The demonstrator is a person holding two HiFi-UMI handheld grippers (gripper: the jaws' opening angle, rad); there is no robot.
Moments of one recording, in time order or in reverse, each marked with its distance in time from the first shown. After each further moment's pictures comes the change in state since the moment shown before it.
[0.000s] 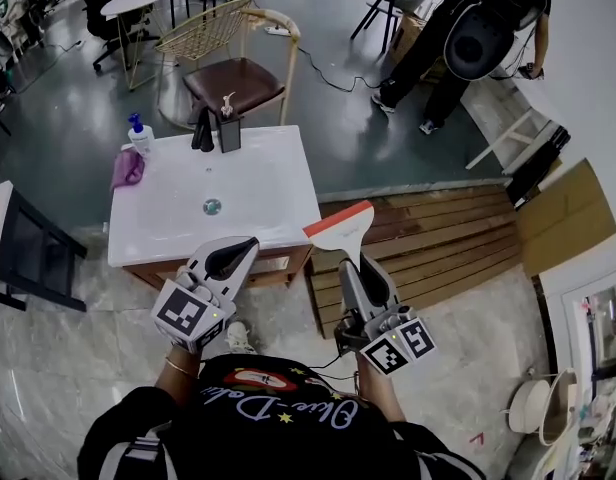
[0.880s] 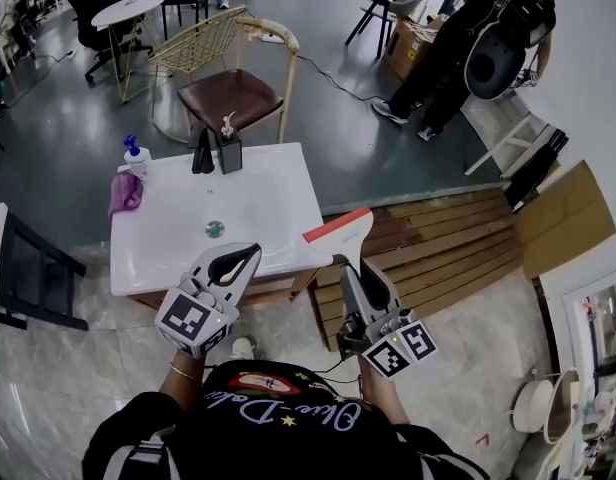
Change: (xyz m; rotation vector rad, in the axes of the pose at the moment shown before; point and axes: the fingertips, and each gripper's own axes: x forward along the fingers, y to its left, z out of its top) left arm 0.021 0.050 -0.002 -0.002 -0.003 -0.025; right arm 0.049 -0.013 -0.008 -0.014 0.017 -0.028
